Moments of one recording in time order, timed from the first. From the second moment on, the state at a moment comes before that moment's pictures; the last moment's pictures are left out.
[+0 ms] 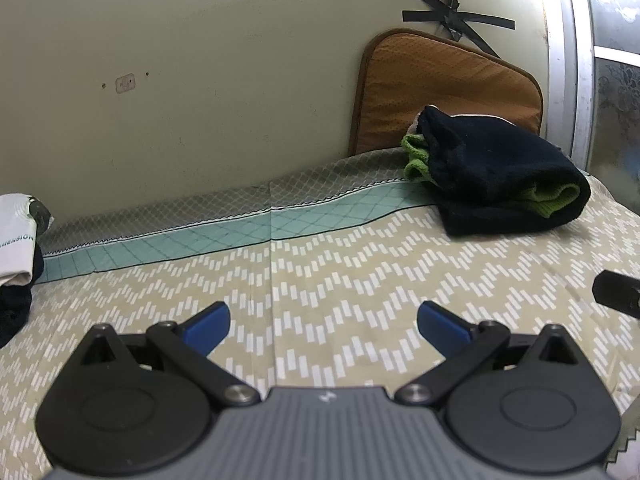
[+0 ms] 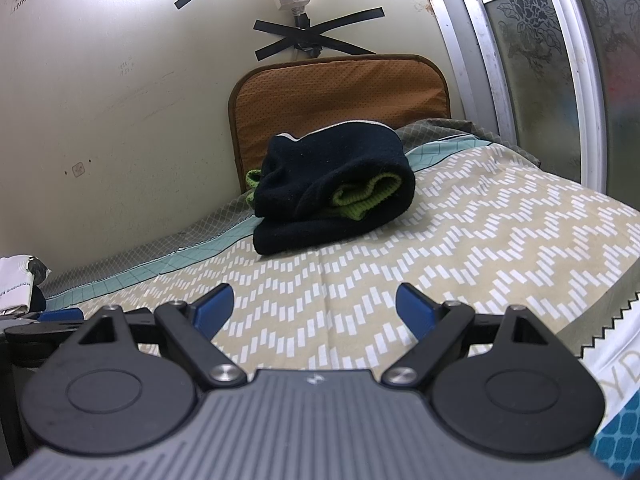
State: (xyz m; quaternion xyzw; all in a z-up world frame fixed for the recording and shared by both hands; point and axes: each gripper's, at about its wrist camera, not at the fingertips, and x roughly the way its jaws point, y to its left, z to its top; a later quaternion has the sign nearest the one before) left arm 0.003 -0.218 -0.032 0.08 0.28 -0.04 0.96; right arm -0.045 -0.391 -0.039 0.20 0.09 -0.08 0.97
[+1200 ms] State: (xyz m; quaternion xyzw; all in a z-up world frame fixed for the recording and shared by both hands) left arm -0.003 -0.222 -0.029 0.08 0.27 -0.05 0.96; right arm -0.046 -0.391 -0.038 0.21 0.08 -0.09 0.97
